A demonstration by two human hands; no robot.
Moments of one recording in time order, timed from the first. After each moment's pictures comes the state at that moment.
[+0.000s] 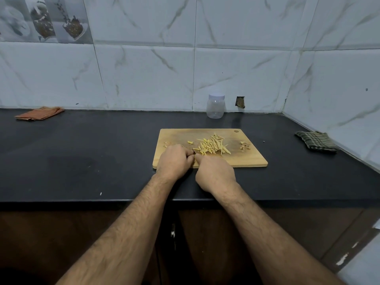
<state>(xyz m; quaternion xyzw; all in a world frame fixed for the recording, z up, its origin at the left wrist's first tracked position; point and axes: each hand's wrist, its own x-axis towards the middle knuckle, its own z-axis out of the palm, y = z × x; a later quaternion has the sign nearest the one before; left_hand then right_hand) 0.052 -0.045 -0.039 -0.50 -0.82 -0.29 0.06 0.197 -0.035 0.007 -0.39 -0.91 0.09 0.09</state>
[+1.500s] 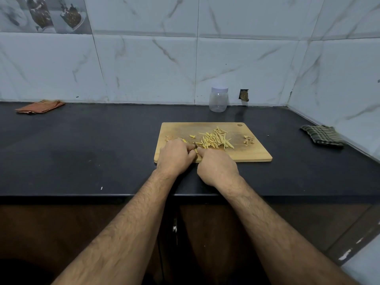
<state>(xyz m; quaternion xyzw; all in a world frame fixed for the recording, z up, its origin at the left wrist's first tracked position) 0.055 -0.050 -0.037 -0.46 -0.84 -0.28 0.04 0.195 -0.032 0.009 -0.39 -0.91 0.12 0.09</state>
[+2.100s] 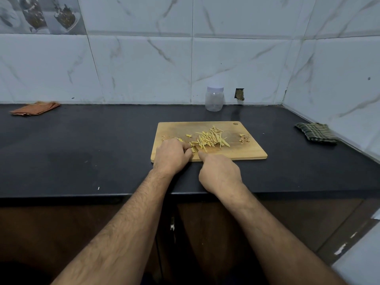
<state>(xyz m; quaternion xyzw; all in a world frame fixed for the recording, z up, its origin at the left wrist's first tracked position) 0.059 -0.052 -0.036 -0.46 -0.84 -0.28 0.05 0.214 -0.041 0.005 -0.41 -0.91 0.09 0.07</state>
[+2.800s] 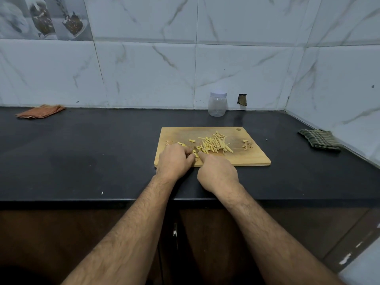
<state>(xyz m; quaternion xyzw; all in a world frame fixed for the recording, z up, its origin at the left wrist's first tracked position) 0.051 -0.050 -0.042 -0.45 -0.84 -0.31 0.02 0.198 -0.037 0.008 -0.42 -0.89 0.14 0.10</state>
